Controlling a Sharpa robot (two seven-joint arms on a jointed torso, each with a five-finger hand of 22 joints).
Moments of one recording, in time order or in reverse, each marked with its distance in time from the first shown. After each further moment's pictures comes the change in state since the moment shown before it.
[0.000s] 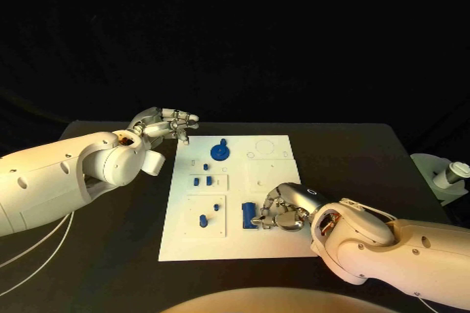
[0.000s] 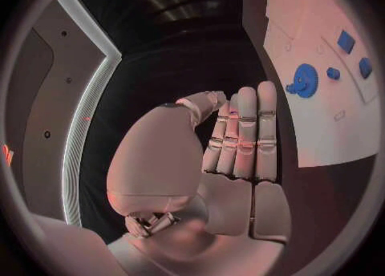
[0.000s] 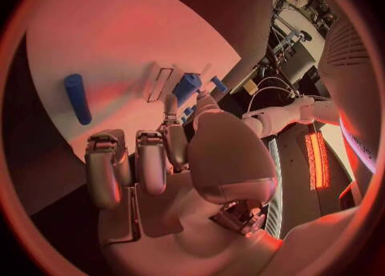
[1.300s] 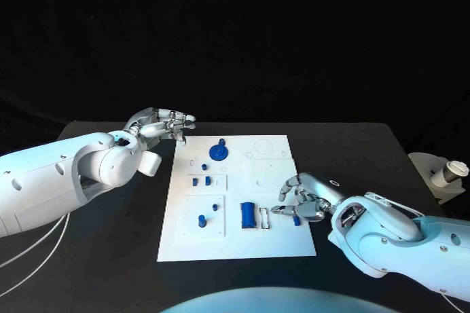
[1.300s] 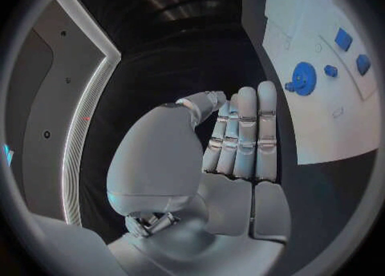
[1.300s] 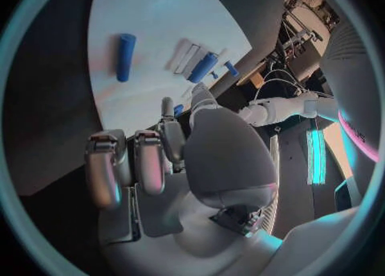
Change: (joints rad) left arm 0.000 -0.011 -0.001 0.003 0.000 0.002 -0.003; left_hand 0.000 0.000 0.000 0.000 0.000 0.000 0.000 0.004 -0.001 0.000 0.000 0.000 0.000 0.000 0.000 0.000 -0.001 0.000 0.000 0.000 0.000 -0.001; right arm 0.023 -0.142 0.005 0.026 -0.013 -0.079 0.053; right_hand 0.090 -0.043 0.037 0.013 -0.007 -0.081 0.038 -0.086 -0.048 -0.018 0.031 -0.061 0.010 -0.001 0.017 -0.001 0.001 0.000 0.000 0.011 0.000 0.000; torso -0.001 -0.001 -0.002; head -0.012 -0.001
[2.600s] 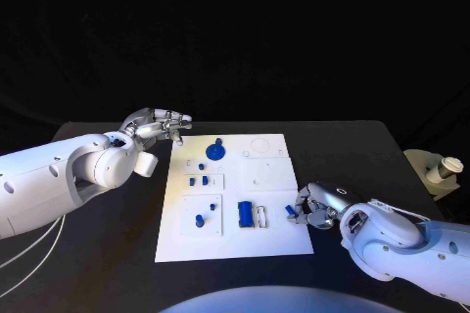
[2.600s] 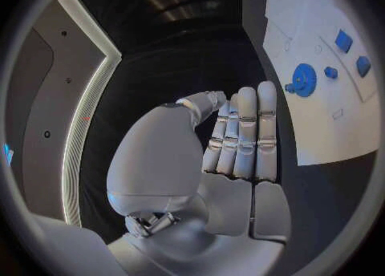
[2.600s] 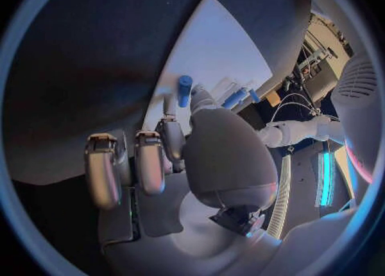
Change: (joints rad) left arm 0.000 -0.005 -0.001 0.007 0.000 0.001 0.002; left_hand 0.000 0.000 0.000 0.000 0.000 0.000 0.000 0.000 0.000 0.000 0.000 0.005 0.000 -0.004 -0.004 0.000 -0.001 0.000 0.000 0.000 0.000 -0.001; right arm -0.064 -0.008 -0.004 -0.068 -0.119 0.083 -0.078; right_hand -0.003 0.012 0.039 -0.001 0.000 0.074 -0.020 0.004 0.011 0.005 -0.006 0.011 -0.008 0.000 0.000 0.000 0.000 0.000 0.000 0.000 0.000 0.000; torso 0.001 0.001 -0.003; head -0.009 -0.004
